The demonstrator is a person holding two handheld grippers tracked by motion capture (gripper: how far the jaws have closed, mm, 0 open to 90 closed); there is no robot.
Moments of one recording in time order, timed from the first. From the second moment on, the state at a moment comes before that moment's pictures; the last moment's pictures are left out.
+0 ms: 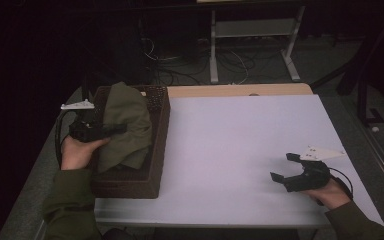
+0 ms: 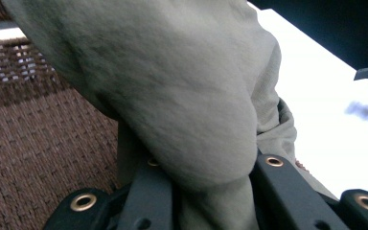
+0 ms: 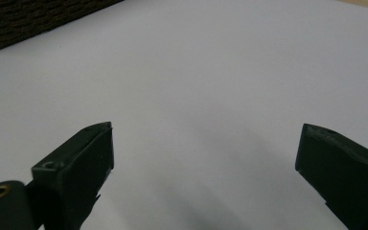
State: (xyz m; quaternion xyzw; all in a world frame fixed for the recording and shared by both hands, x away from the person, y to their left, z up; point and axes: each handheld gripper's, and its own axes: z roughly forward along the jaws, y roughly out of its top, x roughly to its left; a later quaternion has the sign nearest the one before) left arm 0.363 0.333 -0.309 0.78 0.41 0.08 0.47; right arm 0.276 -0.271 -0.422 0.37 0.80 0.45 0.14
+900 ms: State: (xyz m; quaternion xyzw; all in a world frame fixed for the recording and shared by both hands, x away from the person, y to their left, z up) left arm 0.353 0.320 -0.274 0.77 0.38 0.09 0.51; right arm 0.277 -0.271 -0.422 0.37 0.81 0.44 0.14
